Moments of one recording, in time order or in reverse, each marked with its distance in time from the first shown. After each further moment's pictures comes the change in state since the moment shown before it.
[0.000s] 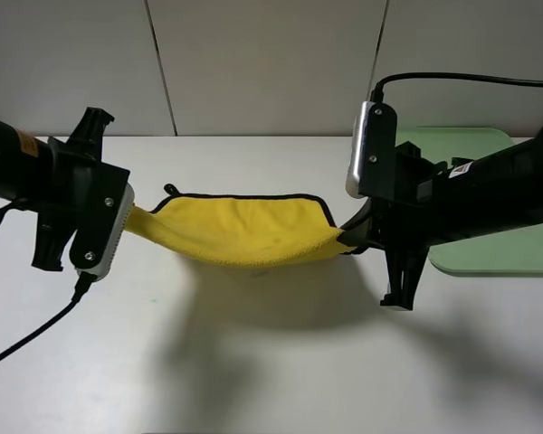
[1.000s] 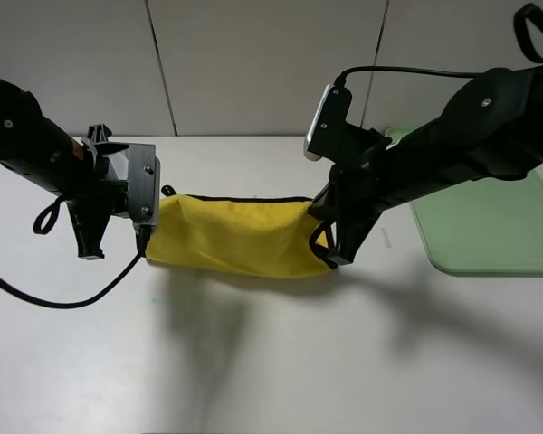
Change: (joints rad) left arm 0.070 0.296 -0.148 0.161 0.014 -0.486; right arm 0.000 0.265 -0.210 -0.009 -0.046 0.138
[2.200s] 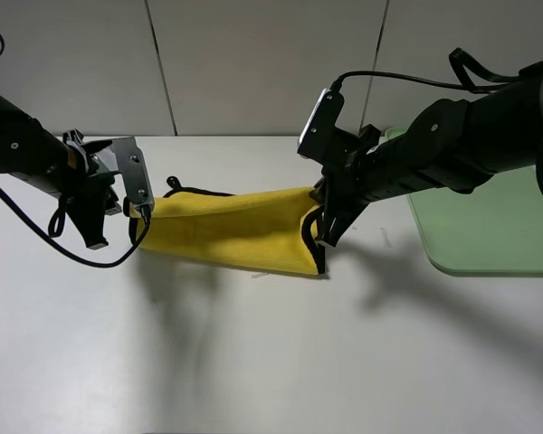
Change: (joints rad) left arm 0.117 0.106 -0.005 0.219 -0.145 -0.351; right arm 0.000 0.155 -0.047 0.000 -0.259 0.000
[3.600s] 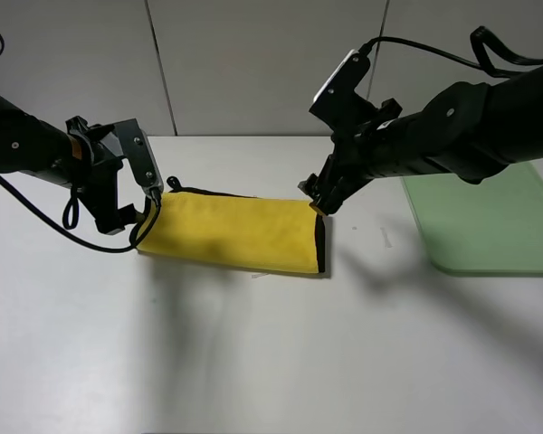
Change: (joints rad) left arm 0.000 0.001 0.000 -0.019 -0.134 -0.049; right arm 0.000 -0.056 0.000 0.014 -0.119 0.137
